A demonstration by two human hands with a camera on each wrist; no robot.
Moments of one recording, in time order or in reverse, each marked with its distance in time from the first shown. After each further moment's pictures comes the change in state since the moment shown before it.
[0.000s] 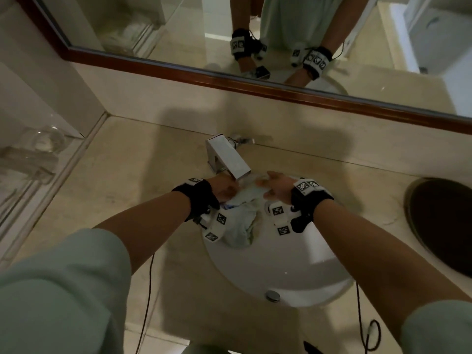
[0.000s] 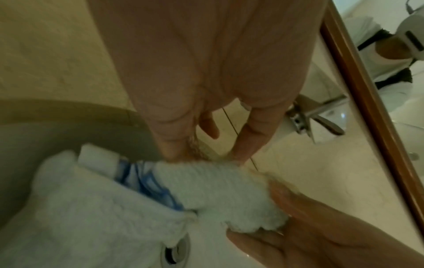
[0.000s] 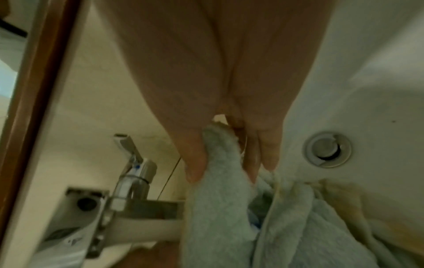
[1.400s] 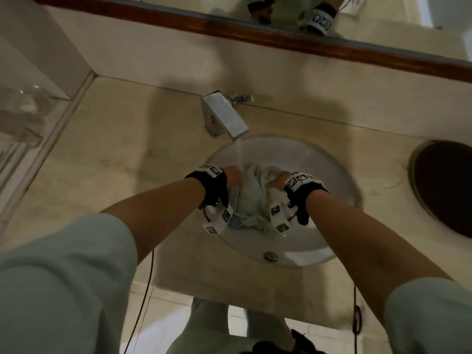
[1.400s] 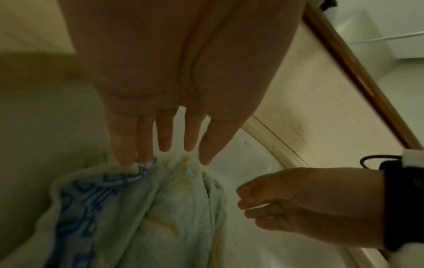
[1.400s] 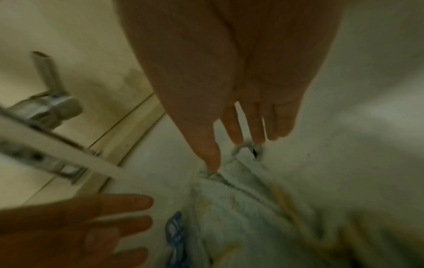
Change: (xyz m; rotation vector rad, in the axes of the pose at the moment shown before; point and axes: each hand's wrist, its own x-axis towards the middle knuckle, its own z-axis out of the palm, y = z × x) left_hand 0.014 -0.057 0.047 0.983 0.076 -0.294; right_hand 0.090 0.142 -0.030 -0.899 0.115 0.117
